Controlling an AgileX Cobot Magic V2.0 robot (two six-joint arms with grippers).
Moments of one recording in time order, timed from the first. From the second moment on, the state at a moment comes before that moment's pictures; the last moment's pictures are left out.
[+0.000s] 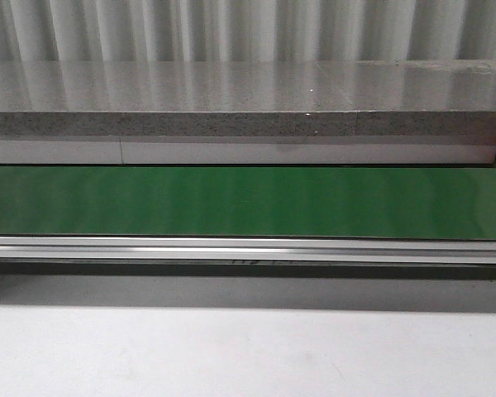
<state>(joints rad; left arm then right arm) -0.18 0.42 -0.46 0.09 0.43 -0.17 -0.11 0.76 -0.79 0.19 0.77 -0.16</state>
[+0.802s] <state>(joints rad) -0.18 0.42 -0.46 0.09 0.43 -0.21 -0.11 0.76 -0.79 0.19 0.79 -0.16</state>
